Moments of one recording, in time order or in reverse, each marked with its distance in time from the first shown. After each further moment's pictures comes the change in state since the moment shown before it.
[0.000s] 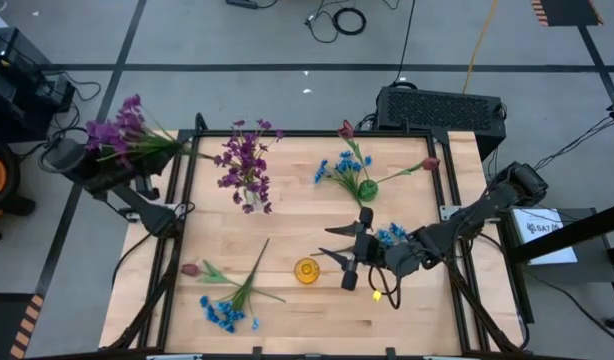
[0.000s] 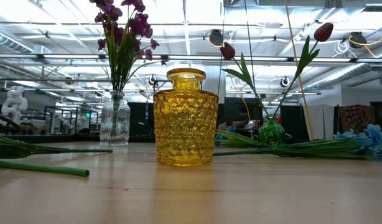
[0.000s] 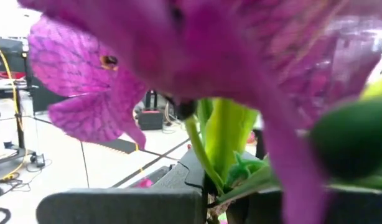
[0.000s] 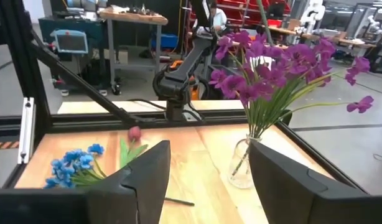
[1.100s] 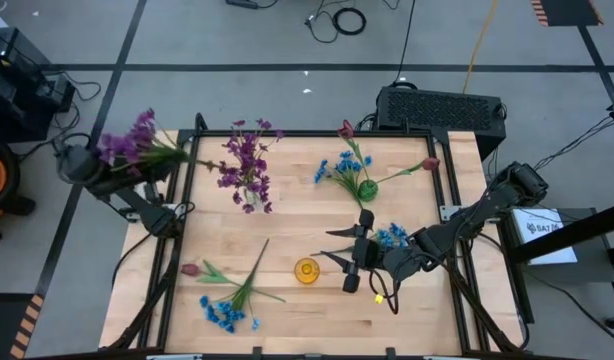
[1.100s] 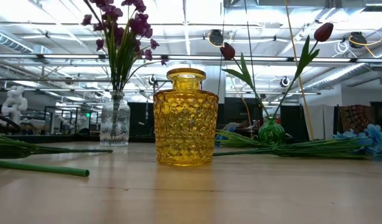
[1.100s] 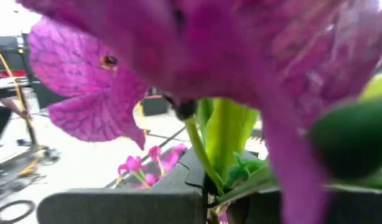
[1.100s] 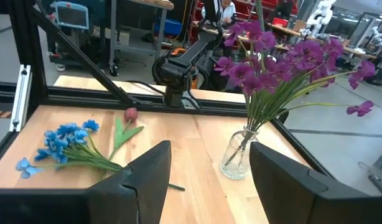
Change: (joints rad) left arm 0.000 -0.086 -0.065 -0.203 0.006 -0.054; right arm 0.011 -0.001 0.000 -0.065 0.002 -0.067
